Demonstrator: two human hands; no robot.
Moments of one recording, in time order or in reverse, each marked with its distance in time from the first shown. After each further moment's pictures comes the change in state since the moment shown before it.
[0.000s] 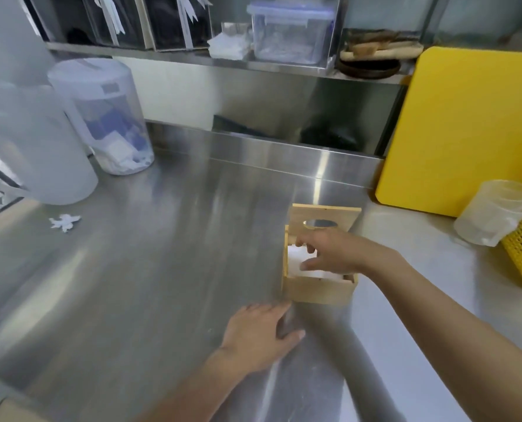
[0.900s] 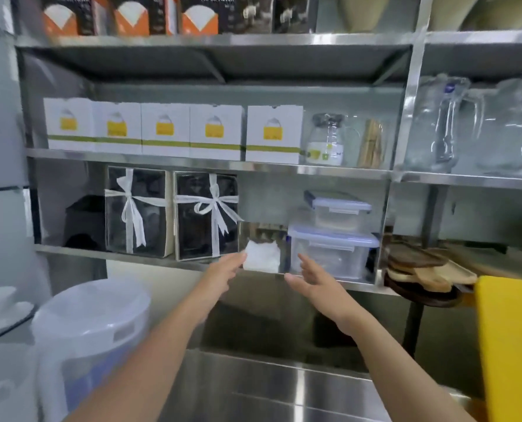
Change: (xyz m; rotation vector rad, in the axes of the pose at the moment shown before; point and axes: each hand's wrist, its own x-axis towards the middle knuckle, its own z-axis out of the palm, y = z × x) left_hand 0.278 -0.212 -0.432 -1.047 0.325 0.149; right_hand 0.250 -0.105 -0.271 0.821 0.735 0.003
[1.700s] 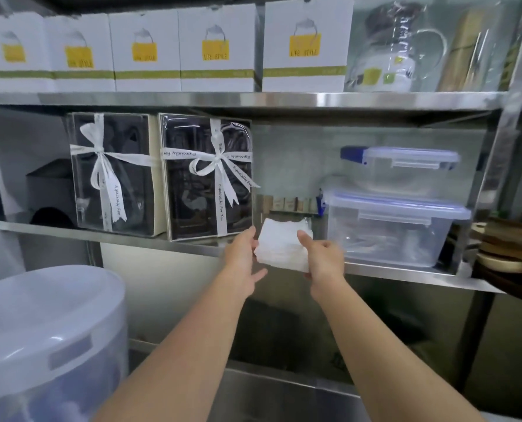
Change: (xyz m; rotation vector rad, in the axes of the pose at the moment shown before) left_hand 0.149 -0.074 0.026 -0.565 0.318 -0.282; right_hand 0.181 0.090 0.079 0.535 0.481 0.325
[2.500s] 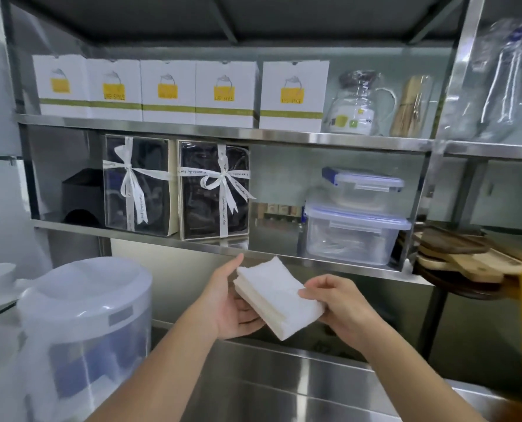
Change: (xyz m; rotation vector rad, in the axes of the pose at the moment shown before) left_hand -0.123 -0.002 -0.058 0.028 -0.293 -0.409; right_hand -0.117 -0.023 -0.101 -0.147 -0.384 0.045
